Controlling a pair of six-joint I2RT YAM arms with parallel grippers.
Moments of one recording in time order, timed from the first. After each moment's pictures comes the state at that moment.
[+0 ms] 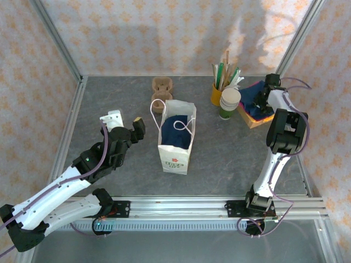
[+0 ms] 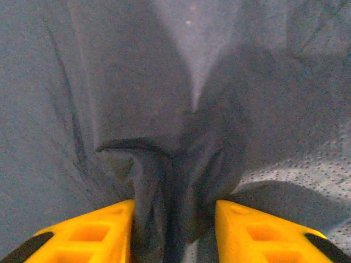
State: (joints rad) left arm -0.76 0.81 0.86 -0.51 -0.76 -0.57; right arm -0.22 2.08 1.64 -0.65 0.02 0.45
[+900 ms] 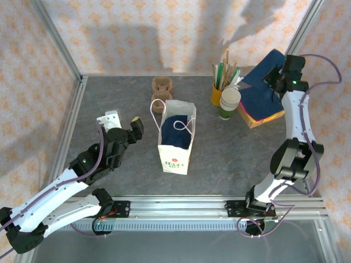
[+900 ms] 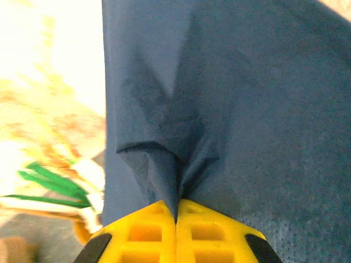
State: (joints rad) left arm -0.76 0.78 0.86 -0.51 -0.76 -0.57; right arm -0.22 1.62 1.65 -0.63 -0.10 0.50
